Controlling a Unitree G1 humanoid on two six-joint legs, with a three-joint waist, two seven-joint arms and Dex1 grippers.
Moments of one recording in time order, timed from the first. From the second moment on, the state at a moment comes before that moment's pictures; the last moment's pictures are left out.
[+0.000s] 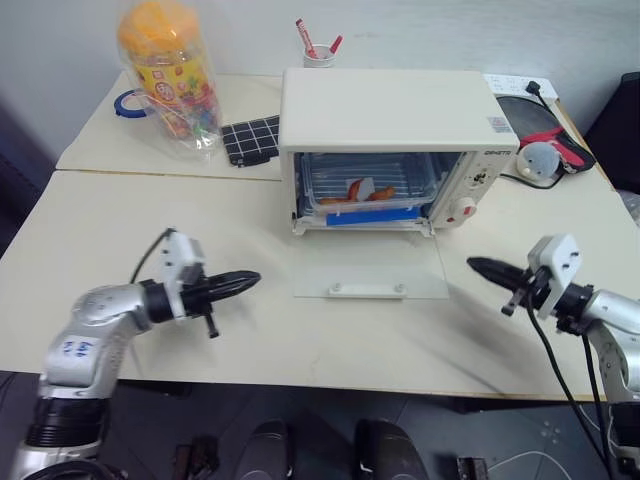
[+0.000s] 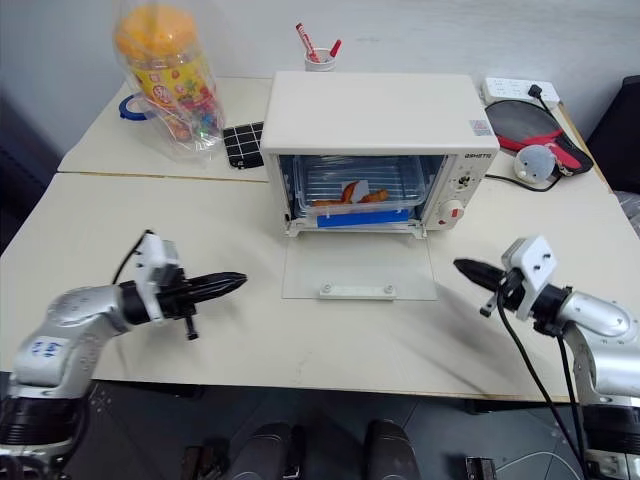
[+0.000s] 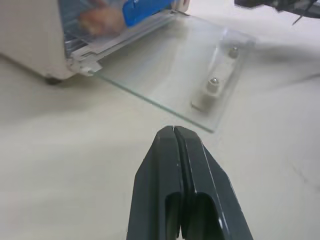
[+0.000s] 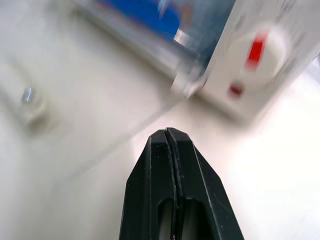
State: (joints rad) left arm -0.20 0.71 0.20 -0.16 -0.57 0.42 -1.01; right arm -0.17 -0.76 -0.23 0.15 0.36 0.07 1.02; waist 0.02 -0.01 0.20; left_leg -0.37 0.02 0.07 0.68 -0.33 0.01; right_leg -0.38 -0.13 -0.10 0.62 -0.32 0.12
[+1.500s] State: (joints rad) left arm 0.01 0.69 0.26 -0.18 -0.47 0.09 -1.07; right arm 0.04 -0.67 -0.28 -0.16 0.49 -0.10 1.19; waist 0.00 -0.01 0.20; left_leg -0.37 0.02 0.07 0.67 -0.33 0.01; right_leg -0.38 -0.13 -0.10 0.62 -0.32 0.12
